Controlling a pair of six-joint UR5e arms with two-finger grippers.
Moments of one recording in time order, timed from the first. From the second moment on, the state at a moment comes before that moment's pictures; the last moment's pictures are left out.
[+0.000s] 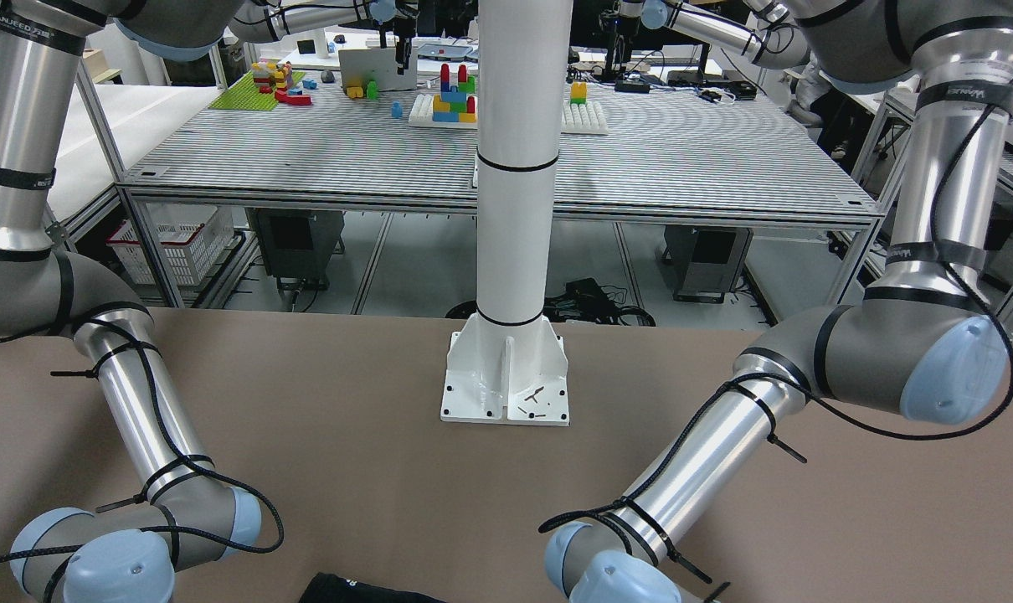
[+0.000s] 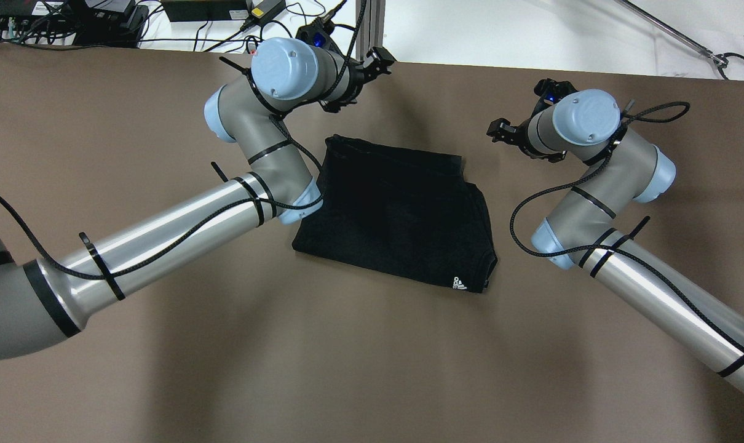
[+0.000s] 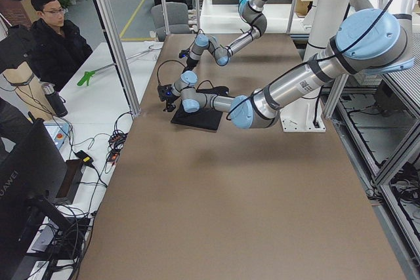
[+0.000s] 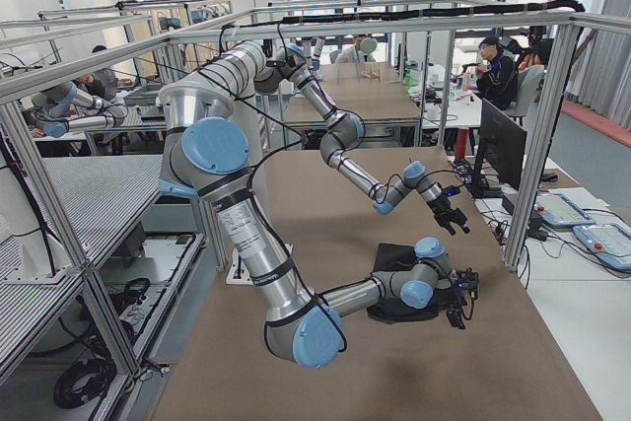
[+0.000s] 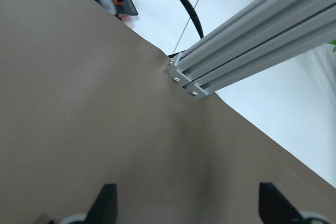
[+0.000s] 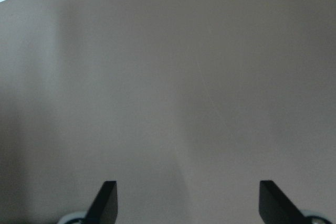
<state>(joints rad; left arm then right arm) -0.79 -2.72 -0.76 -2.58 -1.68 -1.75 0.91 -0.95 1.24 -0.97 1.76 1.34</state>
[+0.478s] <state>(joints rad) -0.65 -2.65 -0.86 -2.52 -1.69 -1.75 0.91 -0.95 1.25 -0.97 1.76 1.34</state>
